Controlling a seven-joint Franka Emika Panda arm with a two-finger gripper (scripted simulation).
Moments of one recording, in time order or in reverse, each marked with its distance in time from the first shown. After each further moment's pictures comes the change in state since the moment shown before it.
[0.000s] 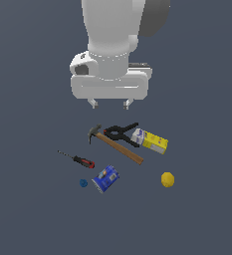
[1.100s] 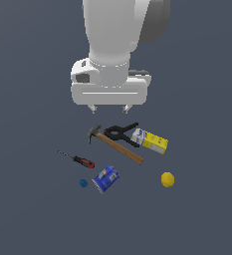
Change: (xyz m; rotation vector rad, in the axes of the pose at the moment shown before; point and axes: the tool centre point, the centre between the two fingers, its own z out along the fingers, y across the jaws) arm 0.007 0.002 0.012 -0.025 -0.023 -0.046
